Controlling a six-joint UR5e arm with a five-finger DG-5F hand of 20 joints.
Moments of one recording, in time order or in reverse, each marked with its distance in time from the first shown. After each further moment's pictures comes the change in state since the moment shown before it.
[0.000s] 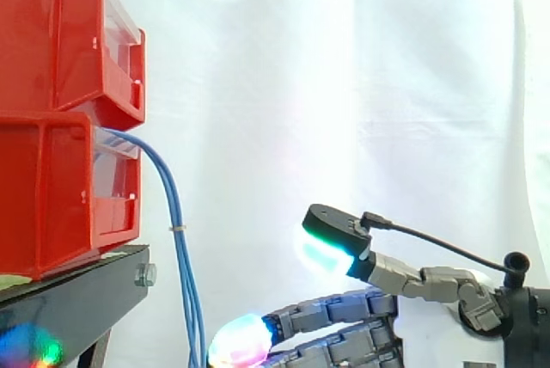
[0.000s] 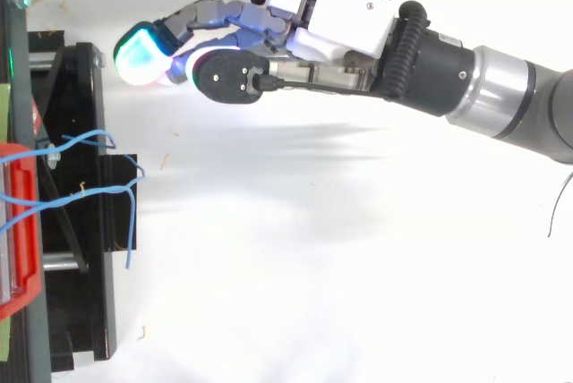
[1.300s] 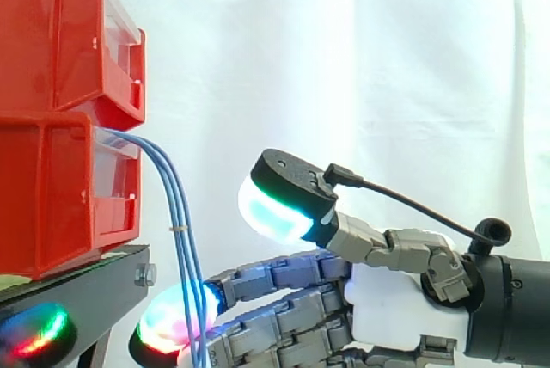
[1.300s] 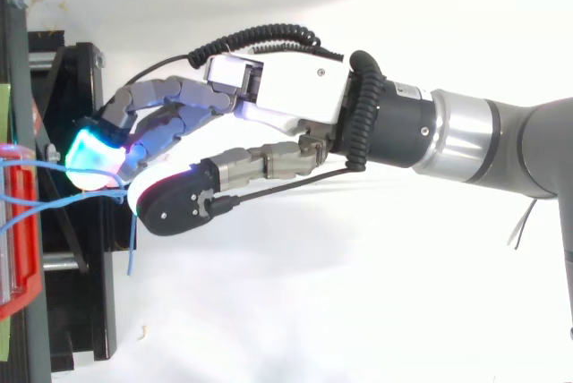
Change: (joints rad) arm 0.044 -0.044 0.127 0.013 -0.084 -0.088
